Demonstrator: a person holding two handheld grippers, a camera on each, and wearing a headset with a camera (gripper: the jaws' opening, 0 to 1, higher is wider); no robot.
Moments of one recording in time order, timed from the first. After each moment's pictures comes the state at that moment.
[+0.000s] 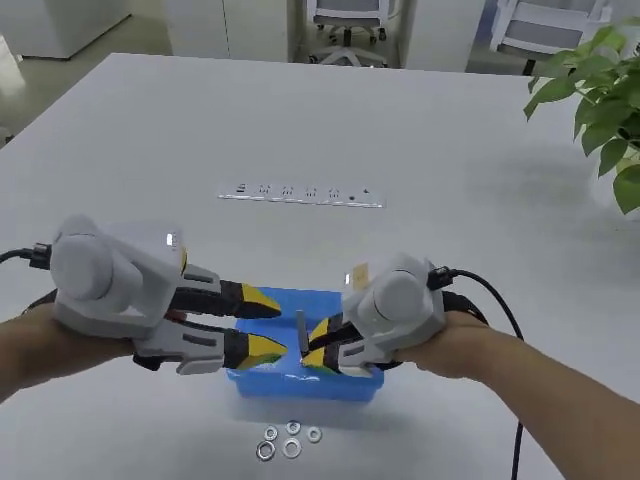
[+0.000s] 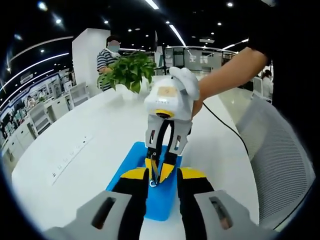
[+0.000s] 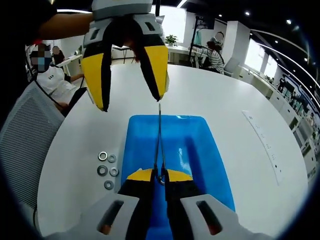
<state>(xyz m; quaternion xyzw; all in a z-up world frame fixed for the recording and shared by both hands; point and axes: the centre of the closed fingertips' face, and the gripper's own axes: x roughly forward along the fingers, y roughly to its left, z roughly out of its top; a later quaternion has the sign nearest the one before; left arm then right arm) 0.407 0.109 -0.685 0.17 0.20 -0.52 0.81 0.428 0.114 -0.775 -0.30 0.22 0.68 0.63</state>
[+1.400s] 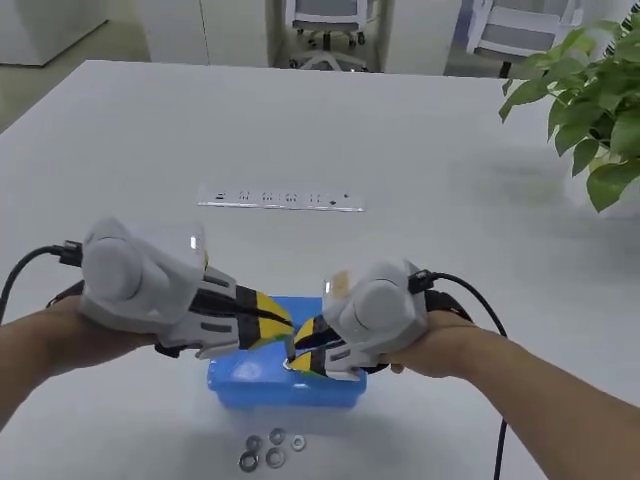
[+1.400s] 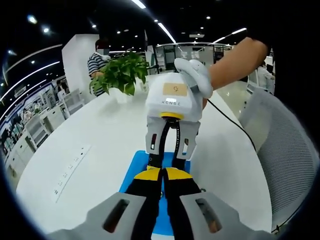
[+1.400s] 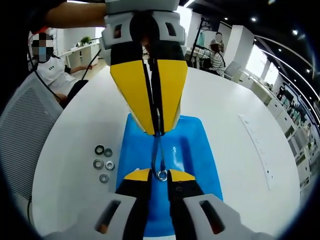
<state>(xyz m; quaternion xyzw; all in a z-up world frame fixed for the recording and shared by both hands) 0.427 0.088 -0.686 0.21 0.19 -0.54 0.79 0.435 0.107 -0.769 -0.34 0.20 0.67 0.62</state>
